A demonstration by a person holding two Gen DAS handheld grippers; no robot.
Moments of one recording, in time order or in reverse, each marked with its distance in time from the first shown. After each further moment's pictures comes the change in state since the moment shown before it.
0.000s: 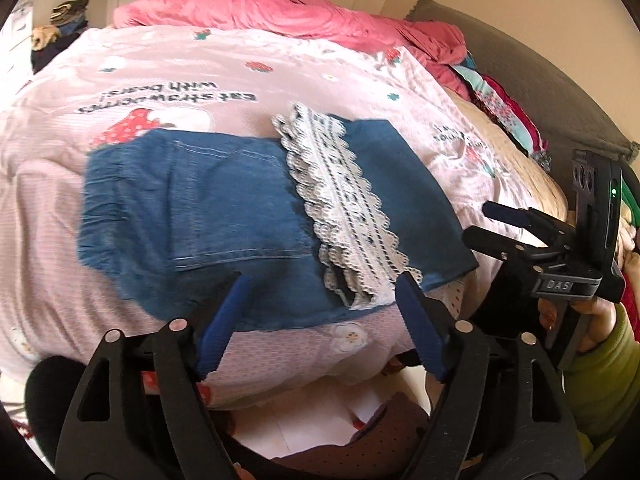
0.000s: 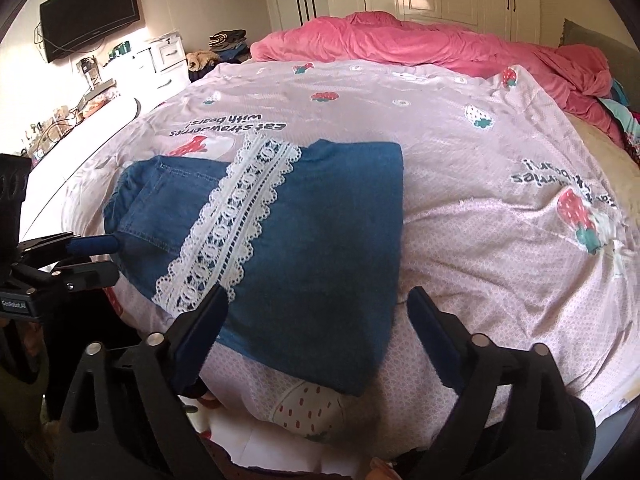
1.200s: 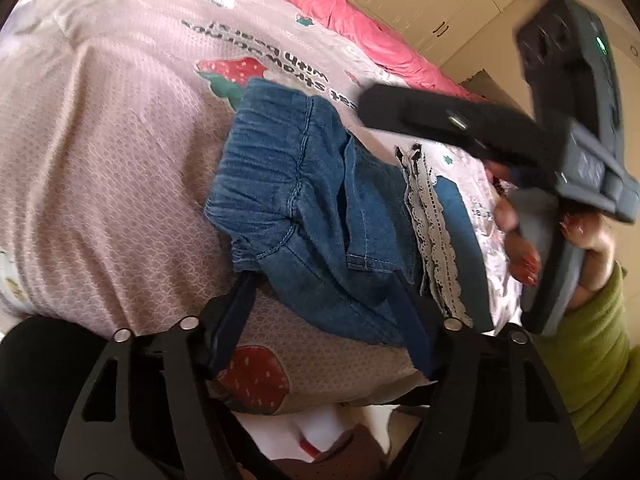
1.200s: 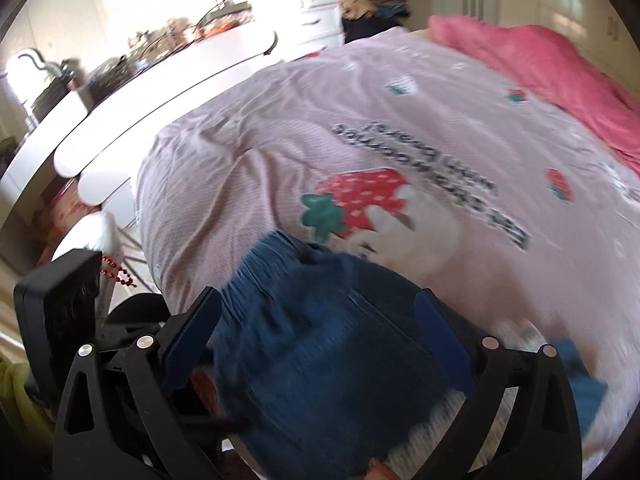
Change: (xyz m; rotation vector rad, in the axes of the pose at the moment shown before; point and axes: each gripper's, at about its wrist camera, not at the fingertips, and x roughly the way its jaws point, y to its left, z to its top) left arm 0.005 0.110 -0.022 -0.386 -0.065 -0.102; right arm 0.129 0.191 0.146 -0.403 0.203 0.382
